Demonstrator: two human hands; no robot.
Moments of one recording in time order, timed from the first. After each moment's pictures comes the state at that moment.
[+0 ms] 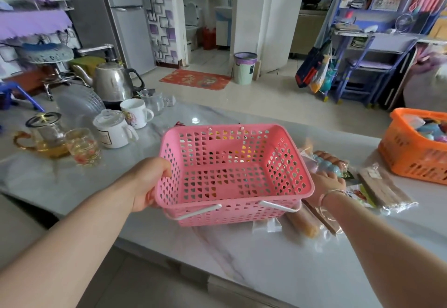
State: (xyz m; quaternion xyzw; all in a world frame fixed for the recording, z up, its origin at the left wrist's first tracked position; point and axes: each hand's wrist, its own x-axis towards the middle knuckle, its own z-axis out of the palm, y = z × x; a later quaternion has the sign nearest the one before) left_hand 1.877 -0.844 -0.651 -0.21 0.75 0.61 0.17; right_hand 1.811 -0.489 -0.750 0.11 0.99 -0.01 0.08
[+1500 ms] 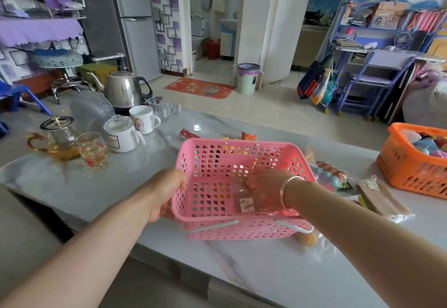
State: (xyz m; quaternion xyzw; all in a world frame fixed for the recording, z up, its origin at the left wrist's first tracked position) left_hand 1.893 -0.834 -0.650 -0.16 0.76 0.60 0.20; right_hand 1.838 -0.603 -0.668 -0.23 0.95 0.13 0.15
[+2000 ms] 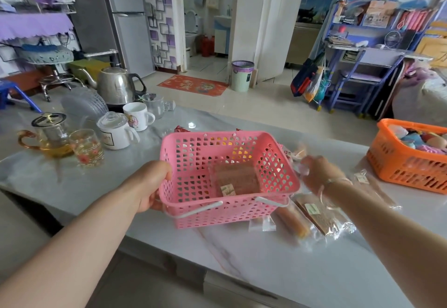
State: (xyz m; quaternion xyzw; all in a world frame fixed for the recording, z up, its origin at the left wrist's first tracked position) left_hand 1.888 -0.847 -0.652 -0.20 0.75 0.60 0.18; right_hand 1.816 -0.494 -0.698 0.10 0.99 -0.12 0.00
